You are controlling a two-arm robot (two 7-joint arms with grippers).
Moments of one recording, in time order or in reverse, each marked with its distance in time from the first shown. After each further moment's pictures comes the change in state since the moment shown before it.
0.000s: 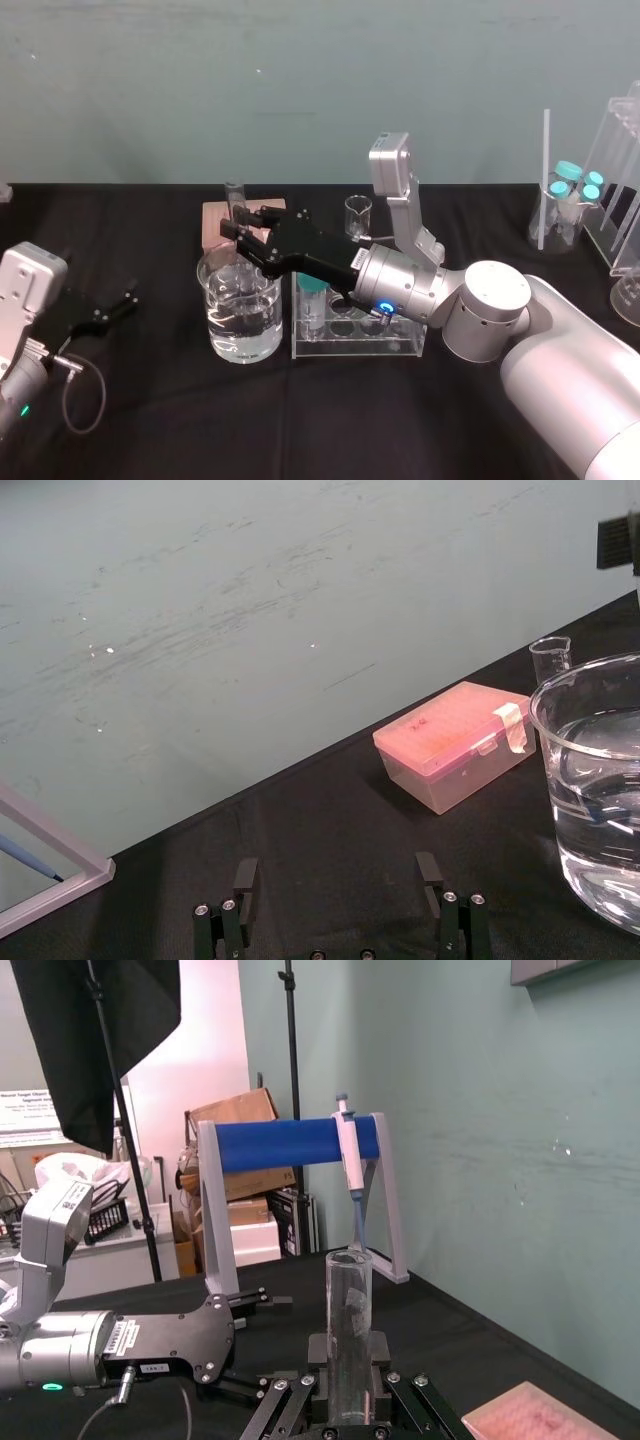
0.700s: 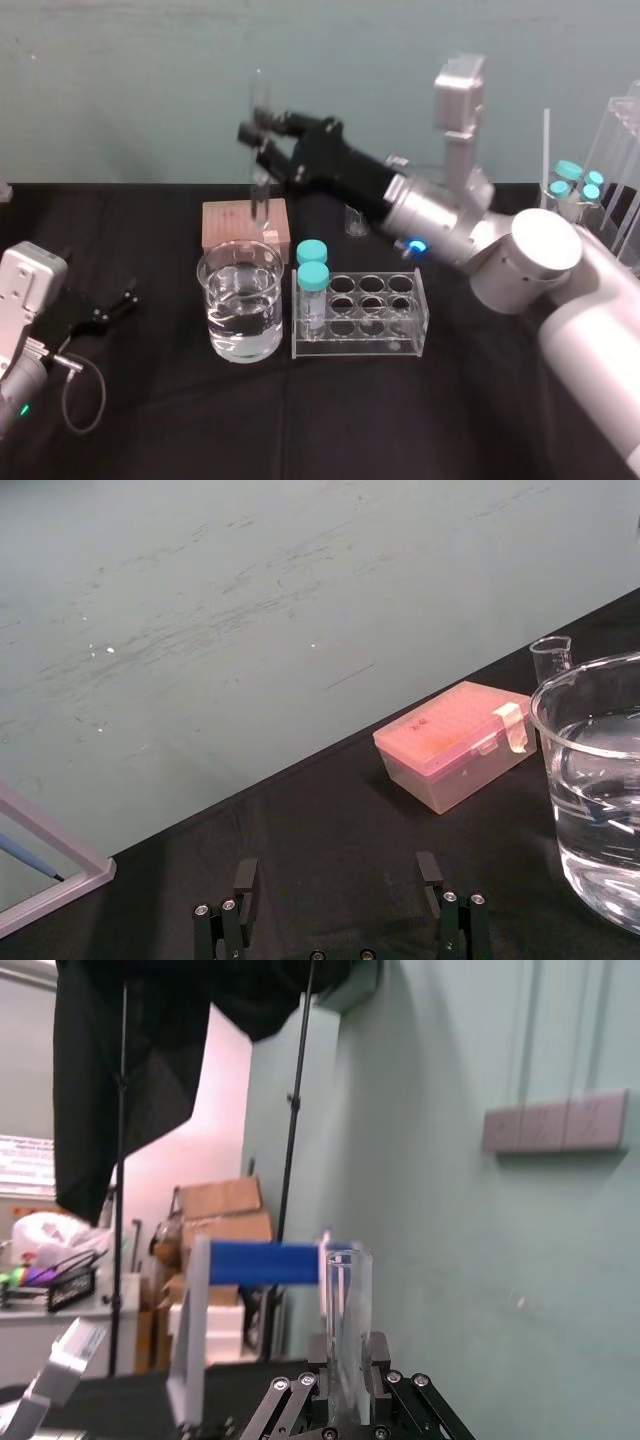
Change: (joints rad) left arm 0.000 0.000 0.000 0.000 0.000 0.000 0.000; right arm -0.014 0.077 0.067 -0.241 0.027 -0.058 -0.041
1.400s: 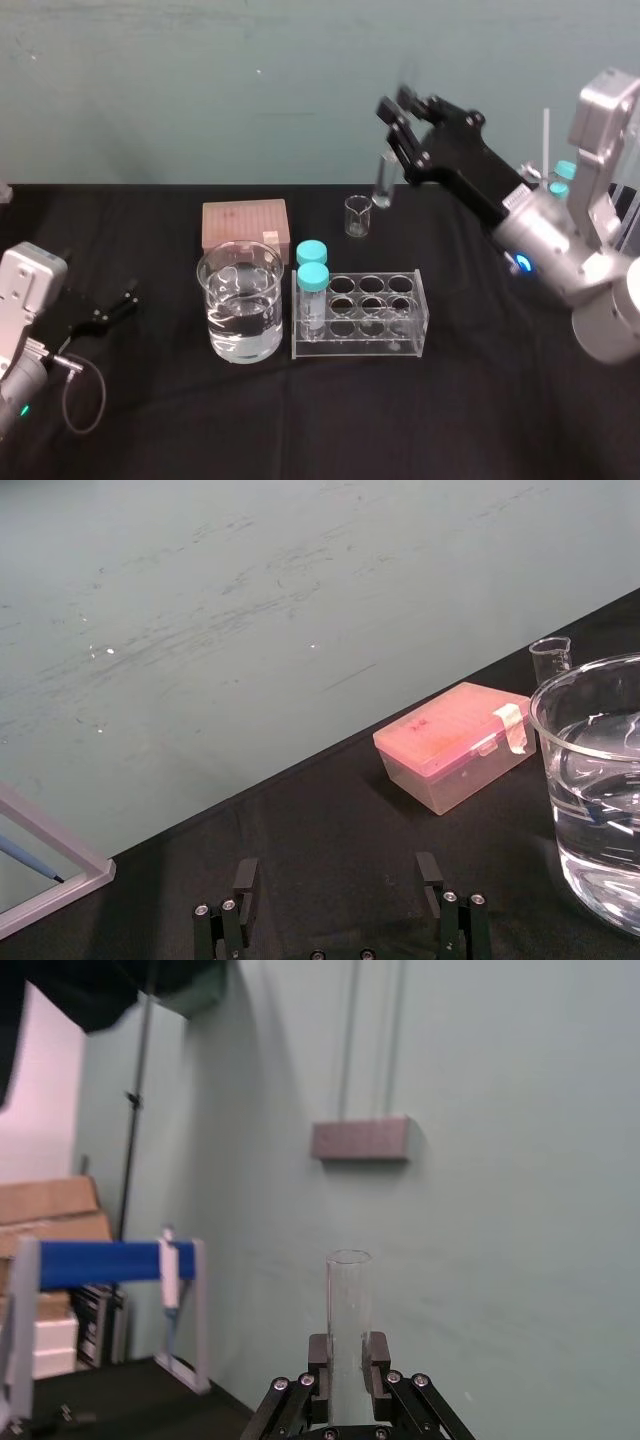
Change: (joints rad) left arm 0.000 0.000 0.000 0.000 0.000 0.000 0.000; right arm -0.242 0.144 0.181 -0.277 -0.076 0.004 -0.276
